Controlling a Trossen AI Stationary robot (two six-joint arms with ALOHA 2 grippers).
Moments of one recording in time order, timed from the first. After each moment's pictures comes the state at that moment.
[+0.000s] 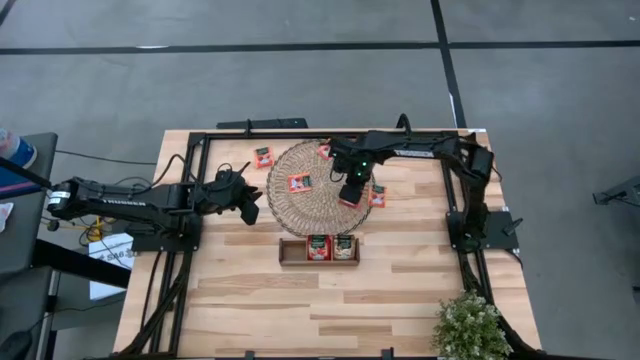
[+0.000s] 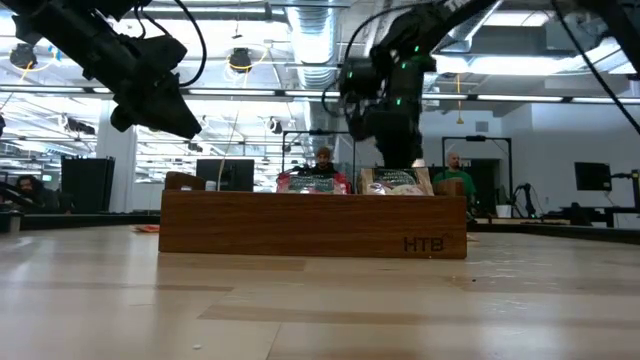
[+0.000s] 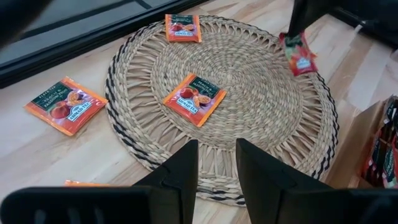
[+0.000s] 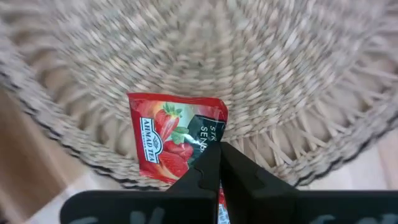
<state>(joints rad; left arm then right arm) 0.05 0.79 0.46 -0.27 -0.46 -0.55 -0.36 1.93 1.48 -0.99 -0.10 -0.01</state>
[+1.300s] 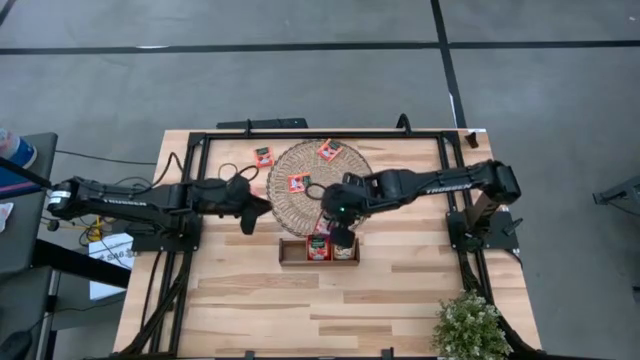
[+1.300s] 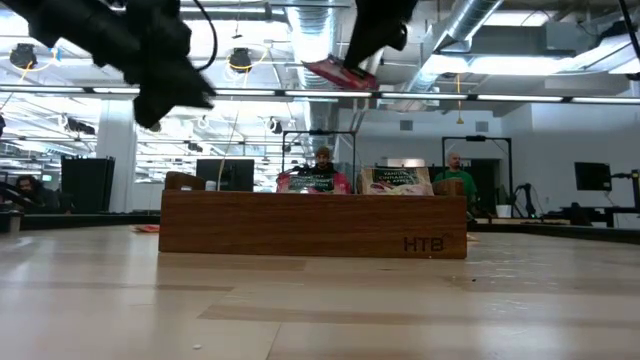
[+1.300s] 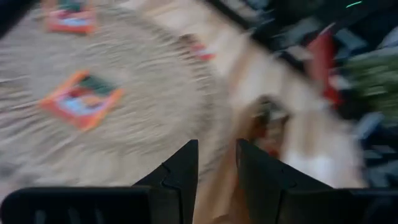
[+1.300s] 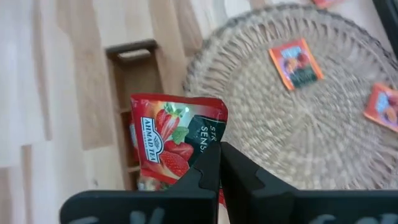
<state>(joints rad) 0.04 0.80 0.46 -0.07 -0.13 -0.60 0.11 1.75 1.66 -0.95 0.17 0.20</state>
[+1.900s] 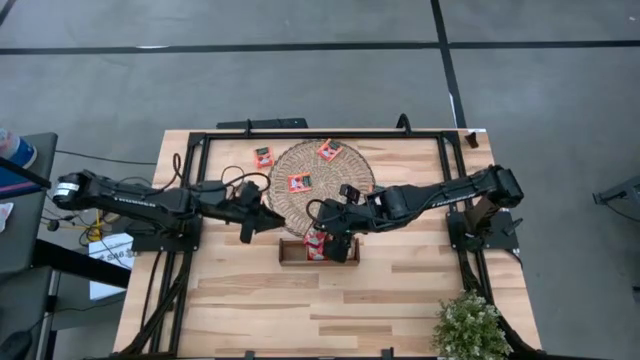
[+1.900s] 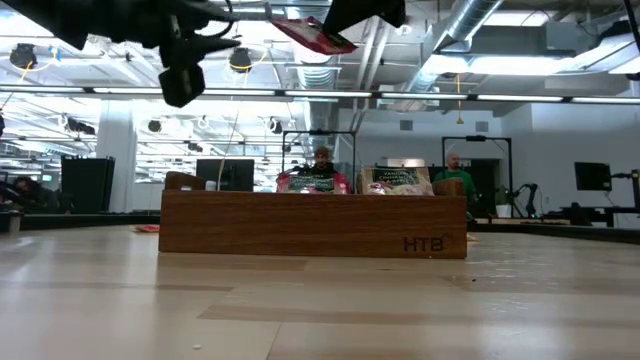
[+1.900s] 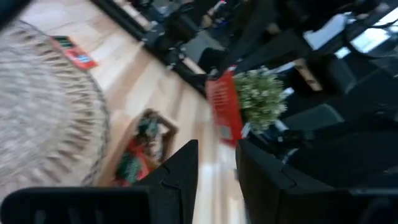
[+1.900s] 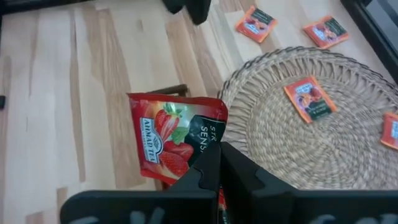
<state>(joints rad) -0.03 0.93 0.46 0.34 0.11 -0.76 0.23 1.76 1.66 -0.82 0.29 0.32</state>
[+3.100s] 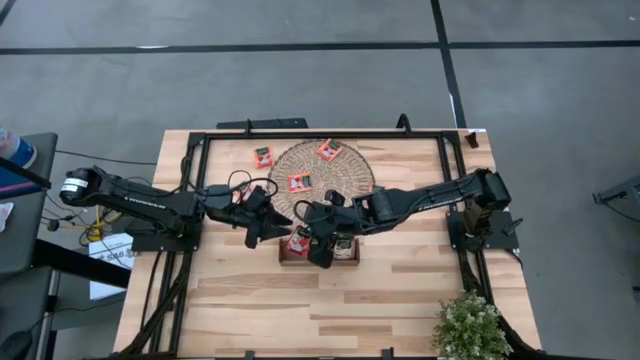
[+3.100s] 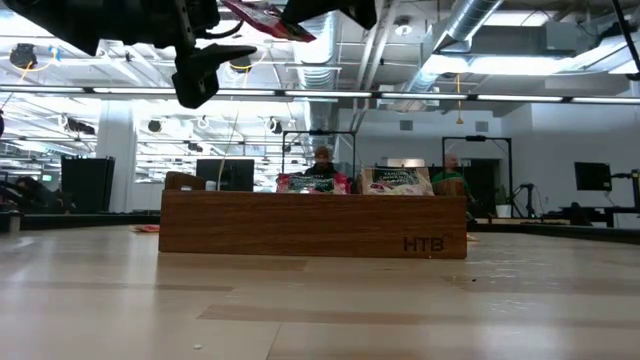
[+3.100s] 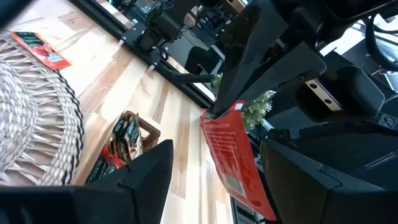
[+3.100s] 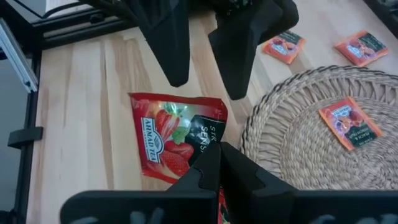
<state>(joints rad) -0.06 1.05 0.46 0.50 0.12 -0.77 0.23 1.85 1.75 -0.72 0.24 0.34</state>
